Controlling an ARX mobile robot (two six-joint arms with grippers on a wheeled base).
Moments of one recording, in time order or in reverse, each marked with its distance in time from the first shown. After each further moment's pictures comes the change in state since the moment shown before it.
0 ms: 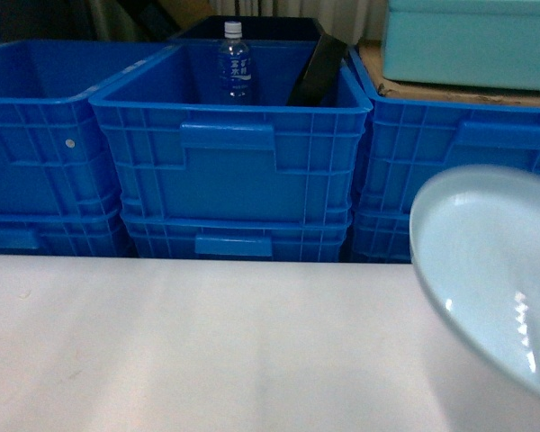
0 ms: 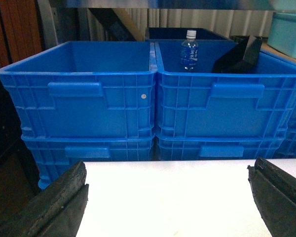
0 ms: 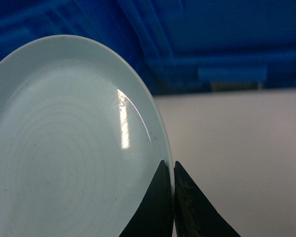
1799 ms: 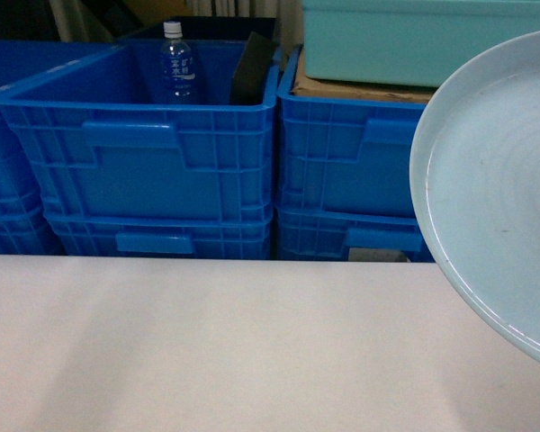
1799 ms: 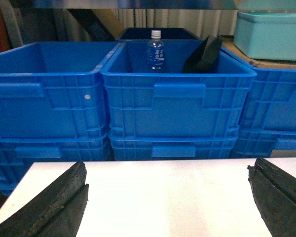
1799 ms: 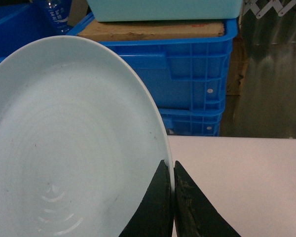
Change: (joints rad) left arm 0.000 0.000 0.000 -0.001 -0.001 0.000; right arm 0.189 -0.564 -0.183 0.012 0.333 0.006
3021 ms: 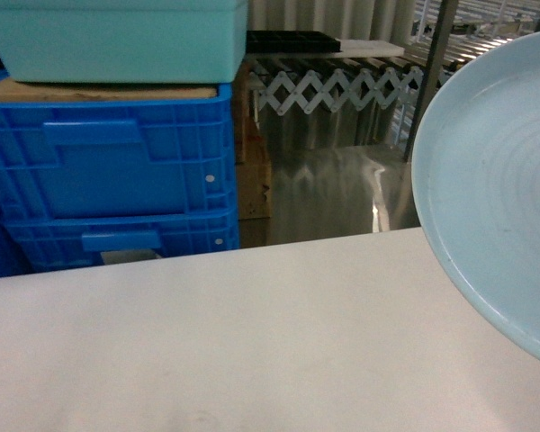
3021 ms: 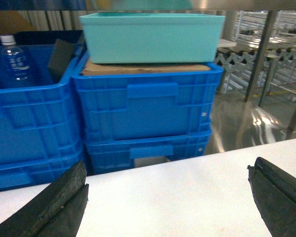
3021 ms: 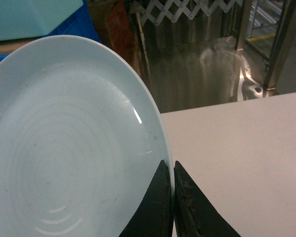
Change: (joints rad) left arm 0.000 0.000 0.000 0.002 0.000 0.000; right arm -0.002 0.000 0.000 0.001 0.001 0.000
